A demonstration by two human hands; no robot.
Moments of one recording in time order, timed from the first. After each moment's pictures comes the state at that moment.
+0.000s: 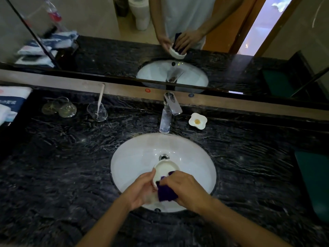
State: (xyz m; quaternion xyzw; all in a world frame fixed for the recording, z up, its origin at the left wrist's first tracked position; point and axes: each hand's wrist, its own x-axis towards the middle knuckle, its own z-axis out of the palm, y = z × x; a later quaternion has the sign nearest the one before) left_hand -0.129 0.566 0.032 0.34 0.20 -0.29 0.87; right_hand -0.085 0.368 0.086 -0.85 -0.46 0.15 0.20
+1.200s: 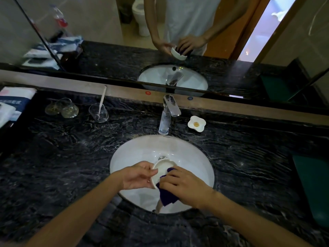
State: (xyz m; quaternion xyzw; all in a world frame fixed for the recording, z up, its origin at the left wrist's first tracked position) left_hand -0.085 0.595 0.059 0.39 0.08 -0.44 0.80; right_hand -0.064 0.355 0.080 -0.78 -0.62 0.02 0.11
